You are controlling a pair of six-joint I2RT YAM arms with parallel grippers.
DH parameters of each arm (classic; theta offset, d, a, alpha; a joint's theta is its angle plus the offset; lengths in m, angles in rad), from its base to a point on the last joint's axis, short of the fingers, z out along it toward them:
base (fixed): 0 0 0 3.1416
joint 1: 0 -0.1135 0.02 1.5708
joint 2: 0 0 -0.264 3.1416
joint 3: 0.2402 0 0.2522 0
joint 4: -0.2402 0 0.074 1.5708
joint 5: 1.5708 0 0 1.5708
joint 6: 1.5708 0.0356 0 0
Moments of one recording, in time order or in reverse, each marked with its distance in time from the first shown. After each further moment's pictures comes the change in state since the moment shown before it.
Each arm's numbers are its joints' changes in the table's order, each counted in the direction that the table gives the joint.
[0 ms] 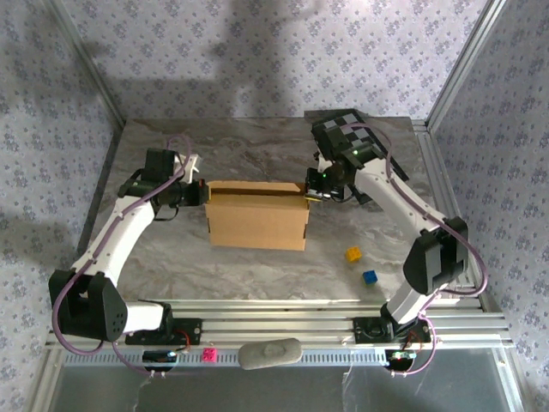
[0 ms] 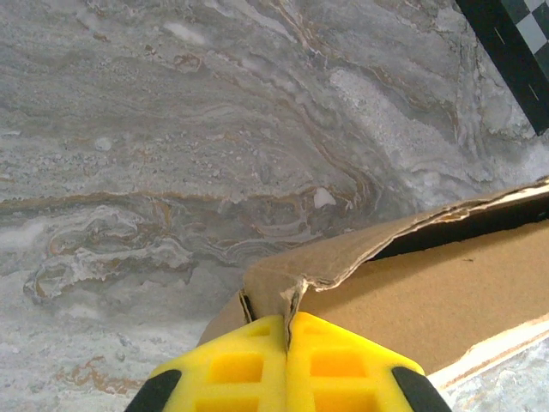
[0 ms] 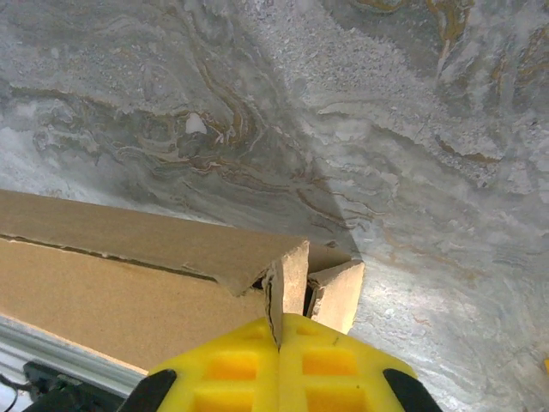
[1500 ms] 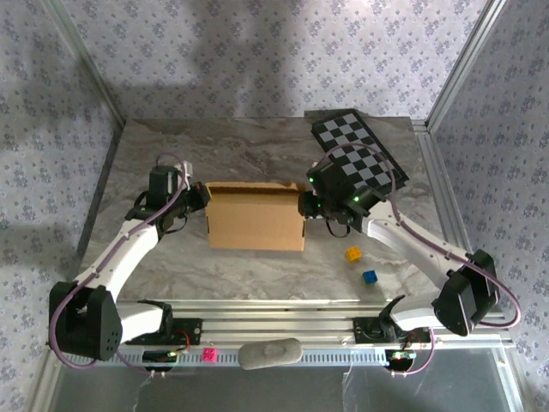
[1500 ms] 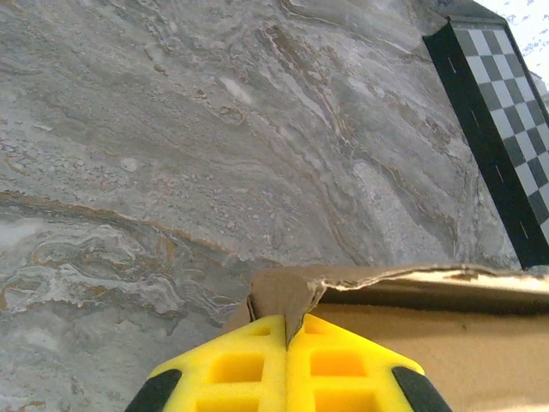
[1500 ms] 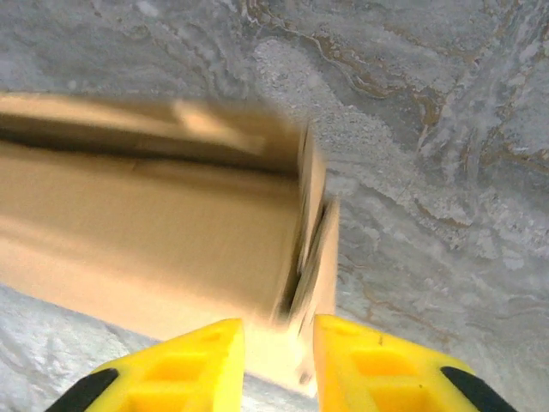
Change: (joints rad) left arm 0.029 -0.107 -0.285 0.410 -0.130 -0.357; right arm -0.193 -0.268 -0.353 0.336 0.304 -0.003
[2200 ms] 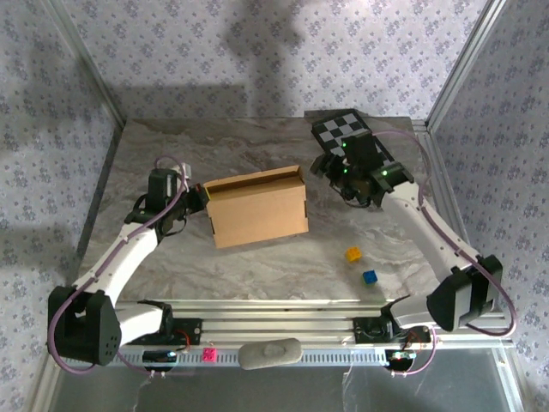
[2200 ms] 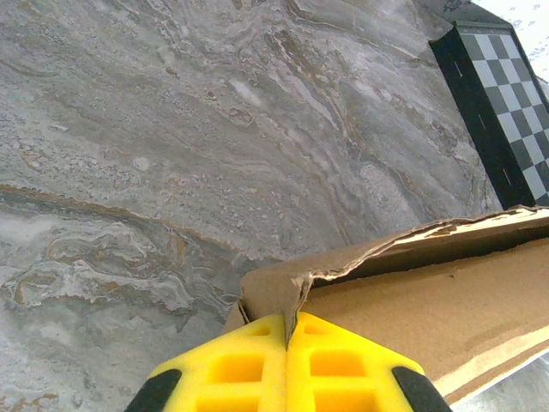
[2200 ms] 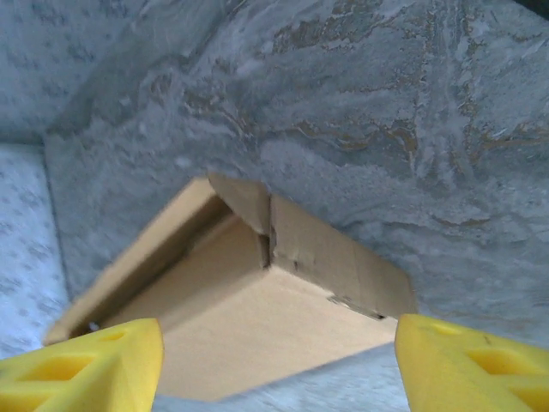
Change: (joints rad) left arm 0.001 -0.030 -0.024 0.005 -0.019 0.007; right arm 0.283 0.043 0.179 -0.055 -0.208 0.422
